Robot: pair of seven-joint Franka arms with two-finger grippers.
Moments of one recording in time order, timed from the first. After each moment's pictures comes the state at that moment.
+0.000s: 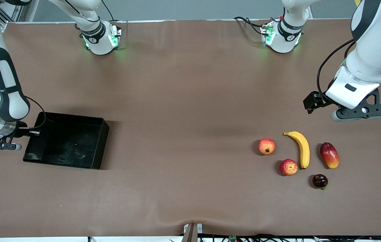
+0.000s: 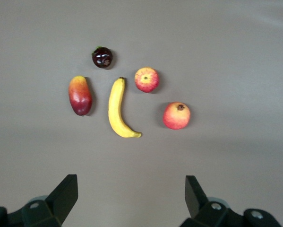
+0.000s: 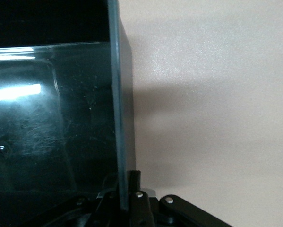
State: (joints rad) left arm 0.36 0.19 -0.70 -1.44 0.23 1.61 -0.37; right arm -0.28 0.52 -0.11 -1.91 0.18 2.35 -0.37
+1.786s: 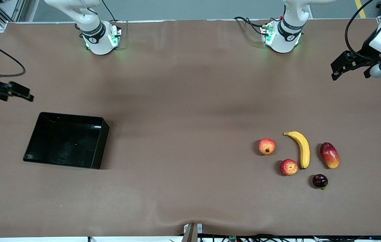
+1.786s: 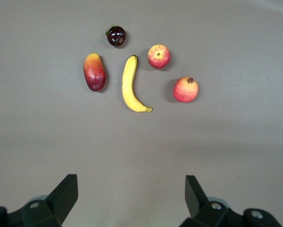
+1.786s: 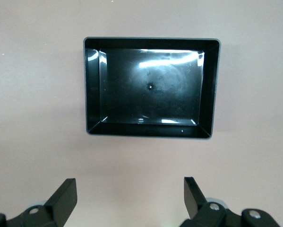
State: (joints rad) left arm -0.02 -0.11 -0.12 -1.63 0.04 1.57 -0.18; right arm -0.03 -0.01 -0.07 -1.65 0.06 1.57 -0.04
